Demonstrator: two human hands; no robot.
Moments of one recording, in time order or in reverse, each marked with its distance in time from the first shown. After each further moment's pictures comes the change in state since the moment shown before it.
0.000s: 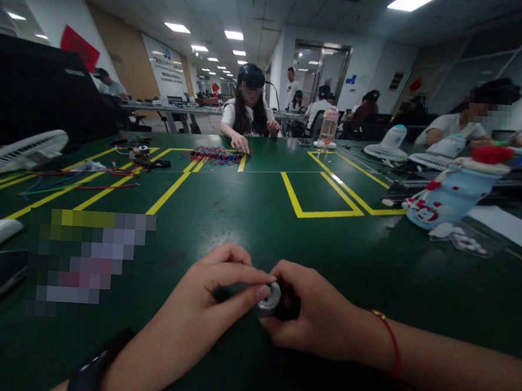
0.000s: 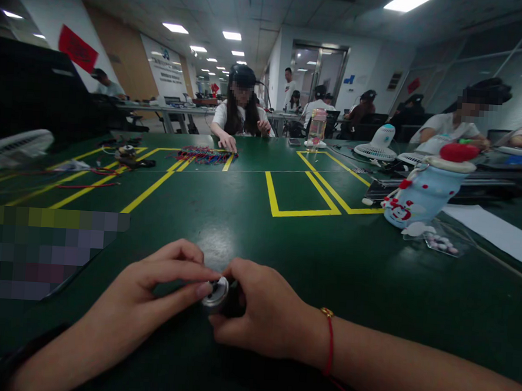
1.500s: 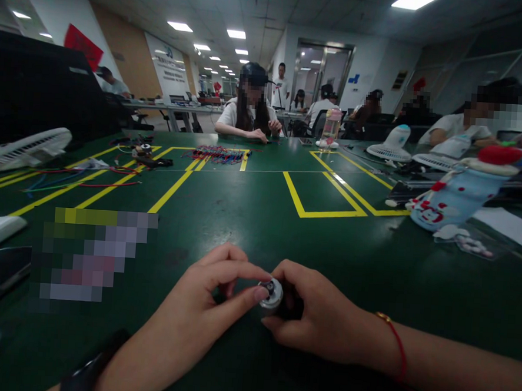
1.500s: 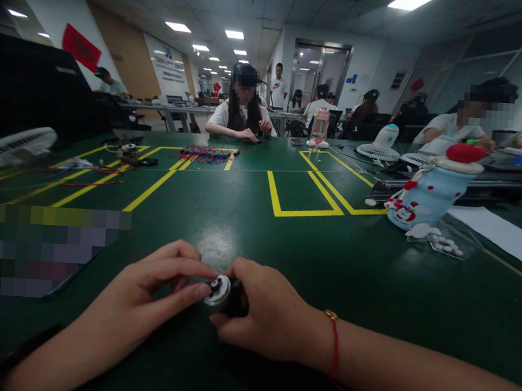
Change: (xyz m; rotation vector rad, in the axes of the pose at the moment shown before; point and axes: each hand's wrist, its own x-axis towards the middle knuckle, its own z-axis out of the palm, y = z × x) left_hand -0.003 -0.003 -0.003 -0.001 -0.018 -0.067; right_hand 0.000 -0.002 -0.003 0.016 -0.013 0.025
